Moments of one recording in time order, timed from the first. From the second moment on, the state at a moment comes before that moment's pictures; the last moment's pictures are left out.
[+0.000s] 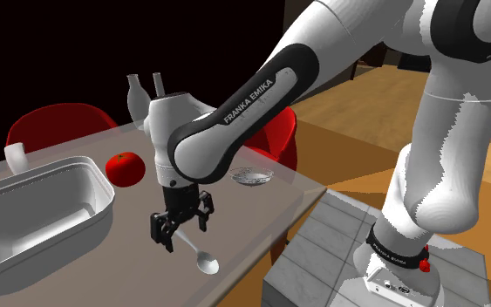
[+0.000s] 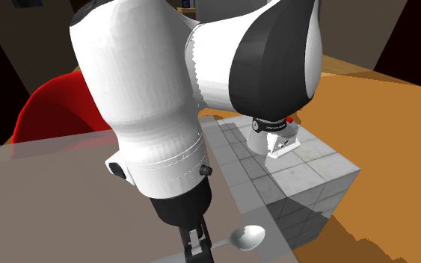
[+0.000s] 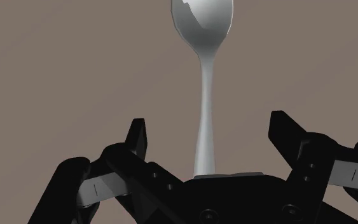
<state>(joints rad) 0.22 0.12 0.45 -2.20 0.21 2.30 0.61</state>
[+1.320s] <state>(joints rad) 0.22 0.05 0.45 -2.15 0.23 2.18 0.62</state>
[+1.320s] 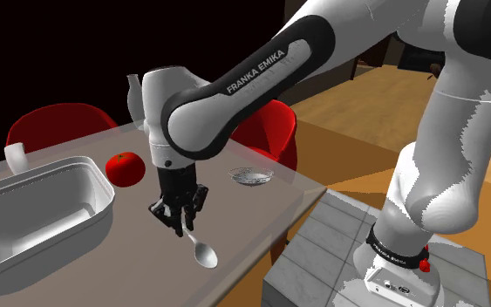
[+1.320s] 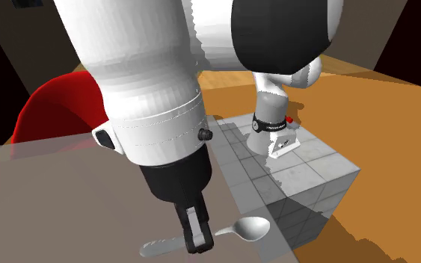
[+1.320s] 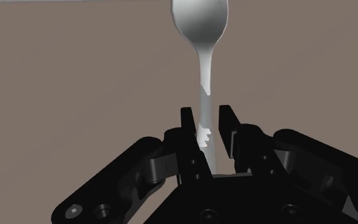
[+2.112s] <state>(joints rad) 0.21 -0.02 0.45 -2.06 0.24 2.02 0.63</state>
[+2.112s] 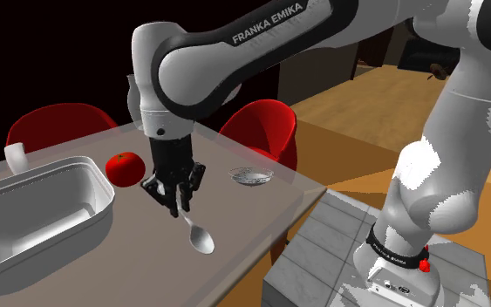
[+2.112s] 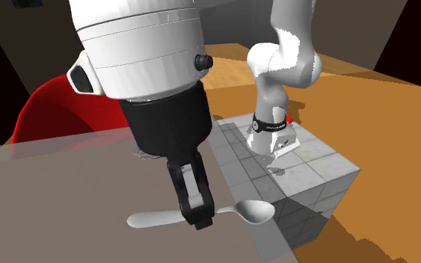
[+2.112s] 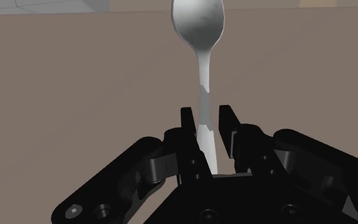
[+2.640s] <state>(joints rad) 0.16 -0.13 0.38 -2.14 0.28 1.97 0.50</state>
